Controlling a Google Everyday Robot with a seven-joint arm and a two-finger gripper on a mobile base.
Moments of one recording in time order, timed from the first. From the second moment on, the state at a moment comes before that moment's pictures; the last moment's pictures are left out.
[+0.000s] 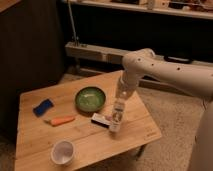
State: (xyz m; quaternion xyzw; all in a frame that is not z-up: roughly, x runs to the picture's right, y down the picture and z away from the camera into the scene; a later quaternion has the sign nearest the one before) arm 0.089 0.020 0.755 -0.24 0.16 0.75 0.59
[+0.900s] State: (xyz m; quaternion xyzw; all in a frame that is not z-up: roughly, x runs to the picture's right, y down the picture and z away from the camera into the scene) arm 0.103 -0.025 0.764 -0.12 0.13 0.78 0.60
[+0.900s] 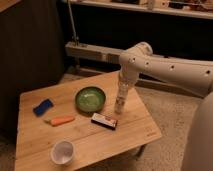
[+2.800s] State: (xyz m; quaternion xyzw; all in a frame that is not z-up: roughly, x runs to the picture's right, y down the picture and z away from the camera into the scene) arm 0.081 0.001 0.770 -0.12 0.13 0.75 0.64
